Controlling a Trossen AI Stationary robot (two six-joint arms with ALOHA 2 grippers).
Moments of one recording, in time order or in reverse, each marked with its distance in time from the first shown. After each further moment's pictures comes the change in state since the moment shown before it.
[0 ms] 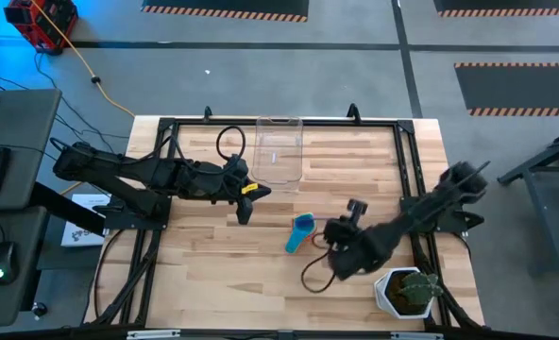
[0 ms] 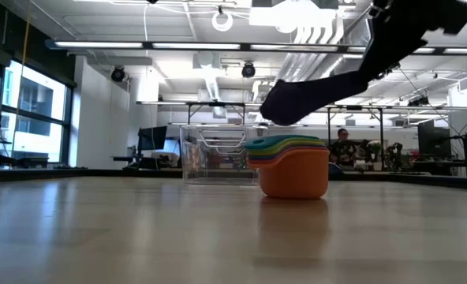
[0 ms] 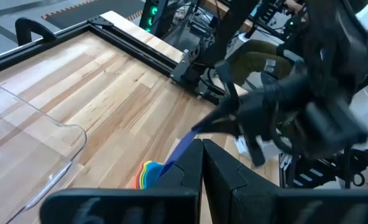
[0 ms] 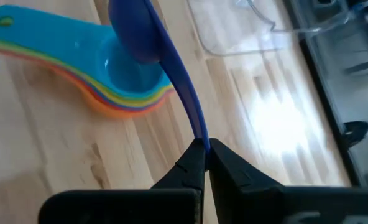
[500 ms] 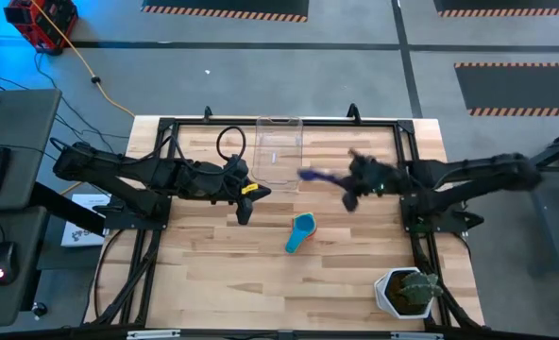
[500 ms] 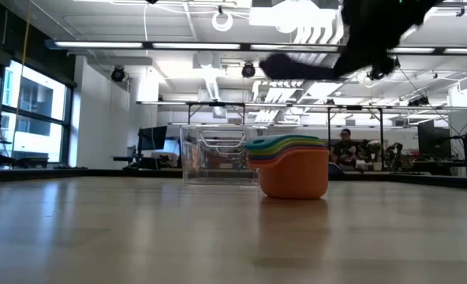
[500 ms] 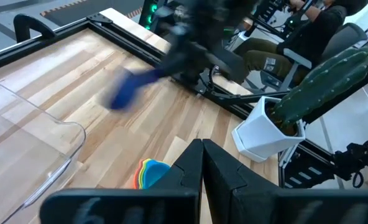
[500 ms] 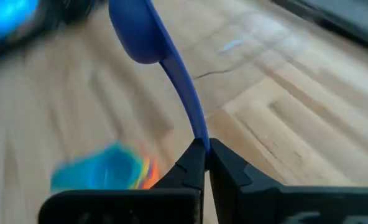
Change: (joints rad) left arm 0.000 0.000 0.000 -0.006 0.006 -0.007; right arm -0.514 -0.687 -0.483 0.625 -0.426 -0.238
